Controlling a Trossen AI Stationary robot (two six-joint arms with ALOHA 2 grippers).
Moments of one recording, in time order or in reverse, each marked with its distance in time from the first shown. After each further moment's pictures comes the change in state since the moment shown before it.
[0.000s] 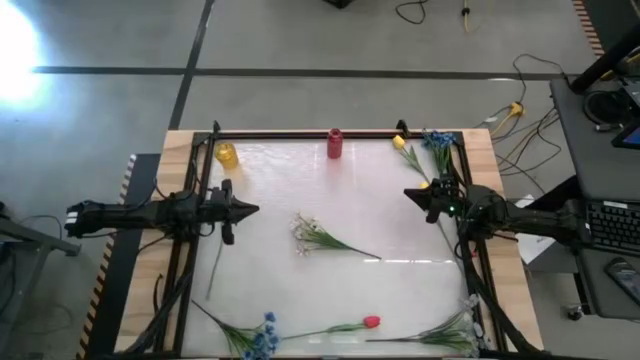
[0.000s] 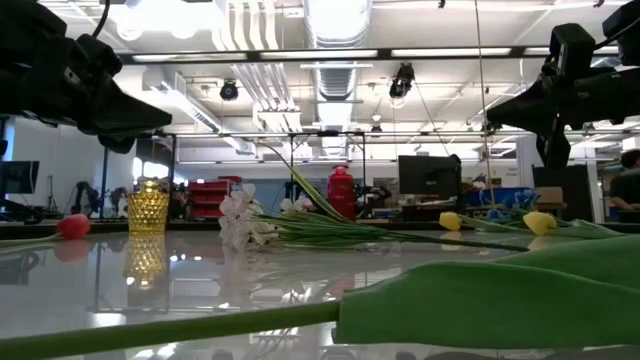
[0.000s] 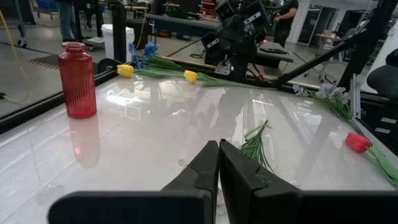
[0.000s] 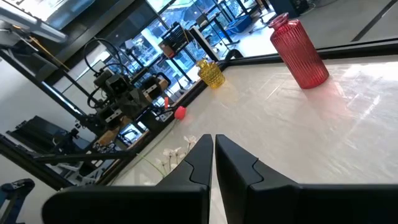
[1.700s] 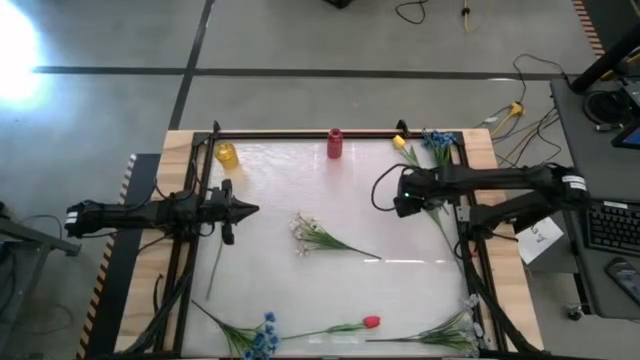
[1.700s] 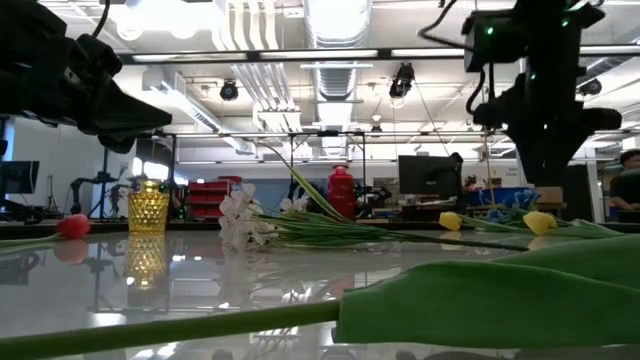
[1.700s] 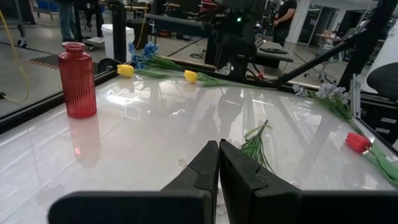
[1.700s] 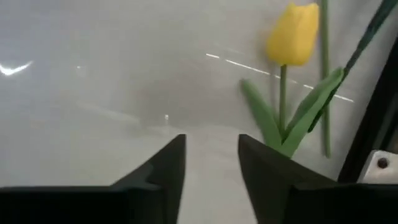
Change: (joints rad) left arm 0.000 0.000 0.000 0.000 0.000 0.000; right arm -0.031 1.120 0.776 -1.078 0.015 0.384
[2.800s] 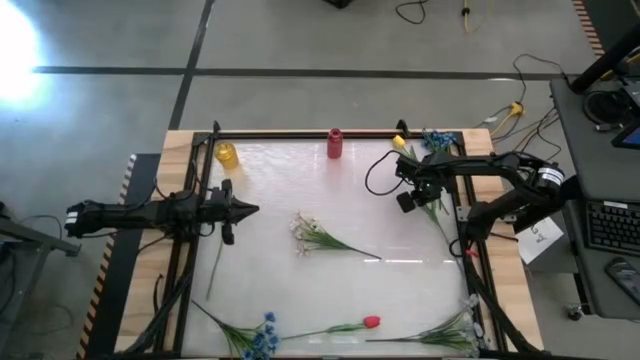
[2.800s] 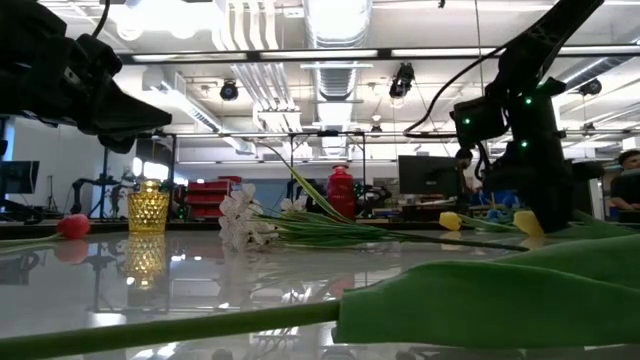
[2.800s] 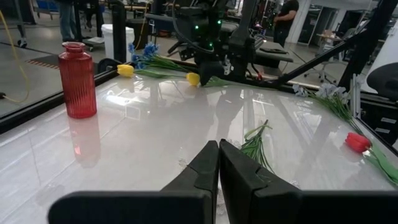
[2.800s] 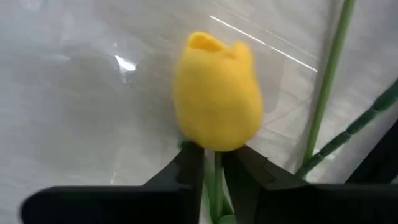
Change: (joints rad) left arm 0.000 0.000 0.000 0.000 0.000 0.000; right arm -0.367 0.220 -0.122 0.191 -0.105 -0.496
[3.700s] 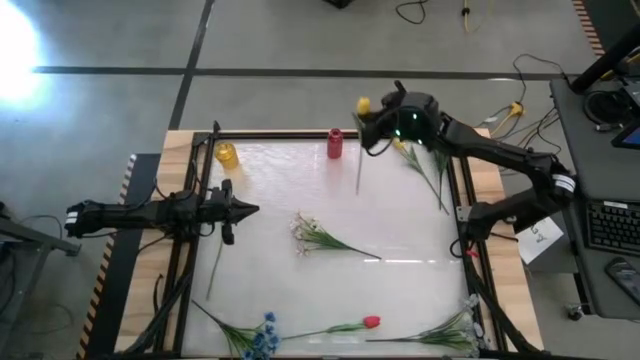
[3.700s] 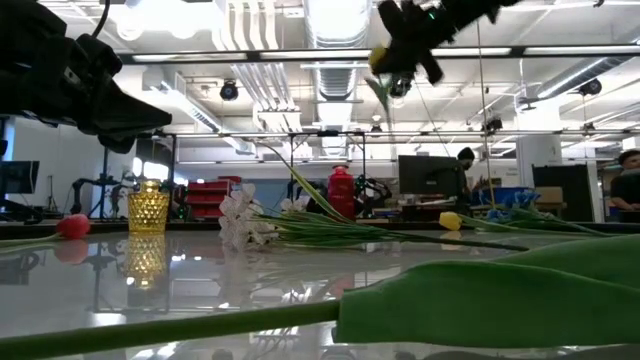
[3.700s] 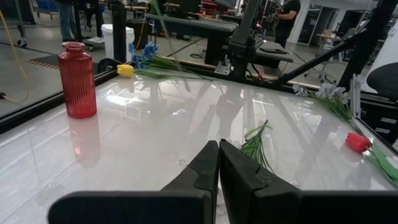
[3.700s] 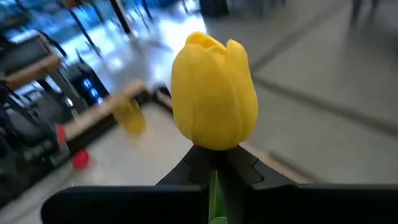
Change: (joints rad) left arm 0.000 0.000 0.000 0.000 0.000 0.000; right arm 0.068 -0.100 0.538 0.712 0.040 -0.309
